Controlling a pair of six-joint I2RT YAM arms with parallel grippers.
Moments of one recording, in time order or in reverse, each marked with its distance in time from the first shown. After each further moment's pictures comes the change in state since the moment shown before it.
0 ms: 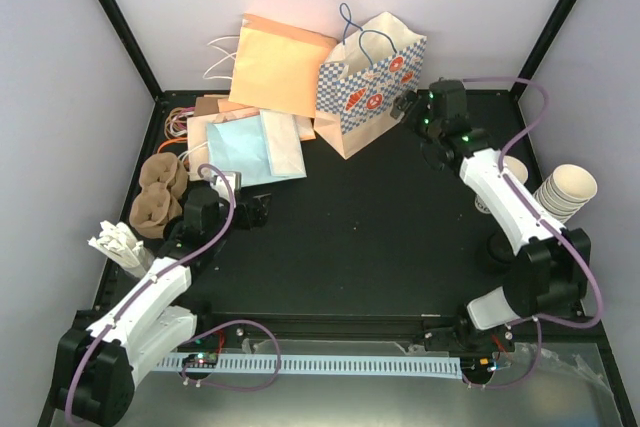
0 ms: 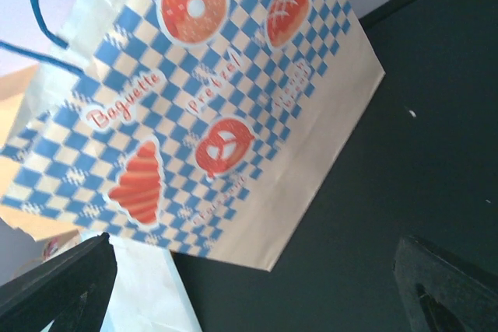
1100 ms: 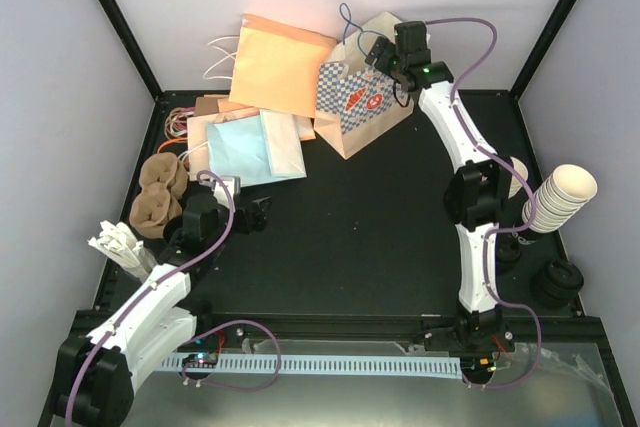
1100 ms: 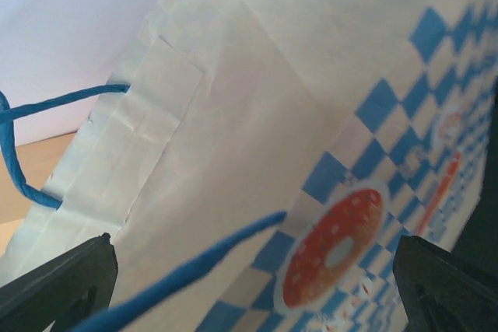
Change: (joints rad) left arm -0.001 -0.047 -0.061 0.044 -0.001 0.011; right arm -0.002 0.730 0.987 -0.261 0.061 -0.051
